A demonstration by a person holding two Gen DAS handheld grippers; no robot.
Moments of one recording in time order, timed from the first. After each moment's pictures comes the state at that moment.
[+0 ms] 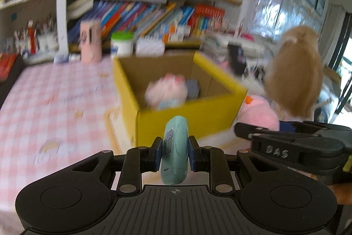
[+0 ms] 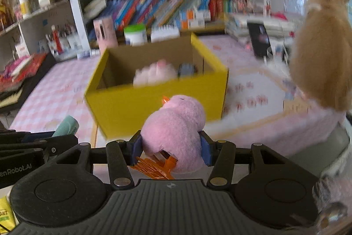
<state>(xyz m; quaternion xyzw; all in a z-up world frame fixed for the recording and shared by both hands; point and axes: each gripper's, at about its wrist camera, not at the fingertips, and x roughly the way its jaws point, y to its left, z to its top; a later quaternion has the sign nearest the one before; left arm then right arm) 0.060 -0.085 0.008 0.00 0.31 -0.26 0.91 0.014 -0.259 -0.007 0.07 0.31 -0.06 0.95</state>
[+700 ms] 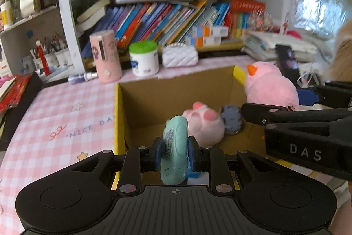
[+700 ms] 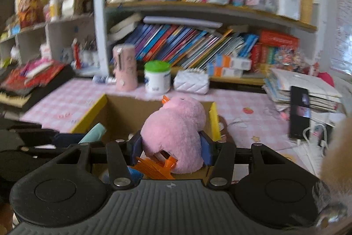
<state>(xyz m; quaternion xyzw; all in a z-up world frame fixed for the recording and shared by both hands) 0.172 -0.174 -0.019 0.07 0.33 -0.12 0.93 0.157 -0.328 0.016 -0.02 0.26 0.07 0.96</state>
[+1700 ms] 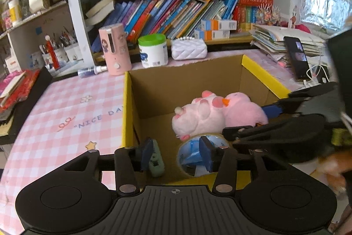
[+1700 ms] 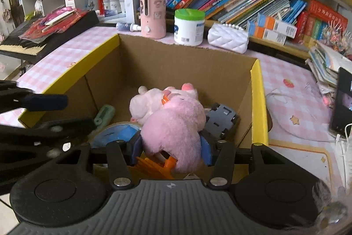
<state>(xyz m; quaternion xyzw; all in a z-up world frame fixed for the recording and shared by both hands) 0.155 -0.173 -0.024 0.08 0.33 -0.10 0.94 0.217 -0.325 -0.045 -0.06 0.37 0.16 0.91</state>
